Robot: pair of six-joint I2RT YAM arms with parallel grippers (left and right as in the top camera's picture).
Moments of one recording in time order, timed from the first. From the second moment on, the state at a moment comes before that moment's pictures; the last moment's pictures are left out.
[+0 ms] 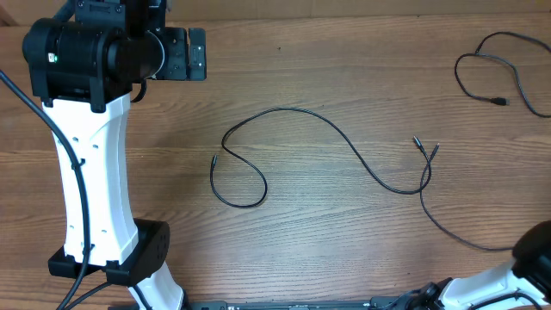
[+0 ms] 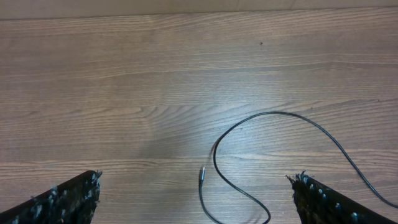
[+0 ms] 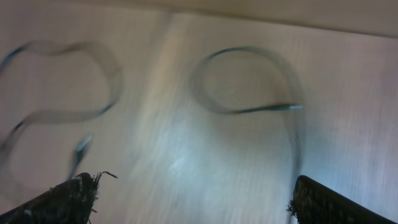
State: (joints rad) left arm -0.16 1.90 2.67 -1.69 -0.06 -0.13; right arm -0.78 1.84 1.98 -1.27 0.18 0.56
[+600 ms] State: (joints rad) left arm -0.16 1.90 2.67 -1.69 -0.06 -0.13; right arm -0.33 1.79 2.00 -1.60 0.06 0.35
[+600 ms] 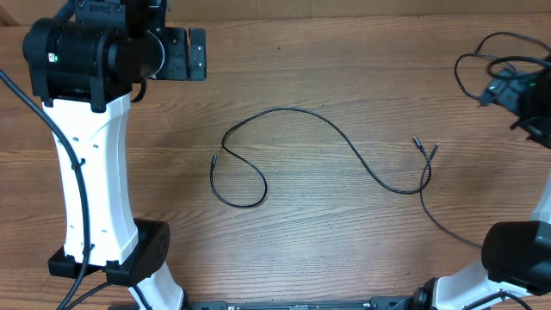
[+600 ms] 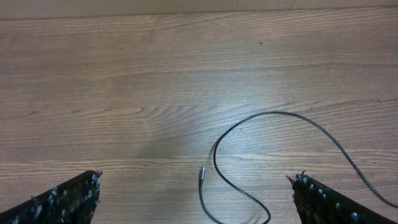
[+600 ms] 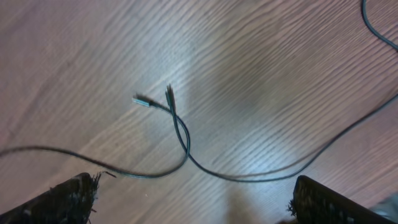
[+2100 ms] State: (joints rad) left arm -0.16 1.90 2.67 -1.69 -0.04 -0.13; right arm -0.39 1.46 0.69 -0.77 0.10 0.92
